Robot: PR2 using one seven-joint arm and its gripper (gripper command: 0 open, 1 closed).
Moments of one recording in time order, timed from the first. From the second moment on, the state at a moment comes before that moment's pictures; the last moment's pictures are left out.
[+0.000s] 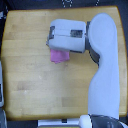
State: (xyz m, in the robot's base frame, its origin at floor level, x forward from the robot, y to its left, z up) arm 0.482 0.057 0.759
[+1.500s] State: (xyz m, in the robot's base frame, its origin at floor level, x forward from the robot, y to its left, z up) arm 0.599 -0.041 0.935
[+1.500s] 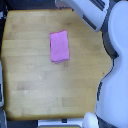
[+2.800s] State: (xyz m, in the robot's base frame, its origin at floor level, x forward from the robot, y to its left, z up) arm 0.570 -0.279 0.975
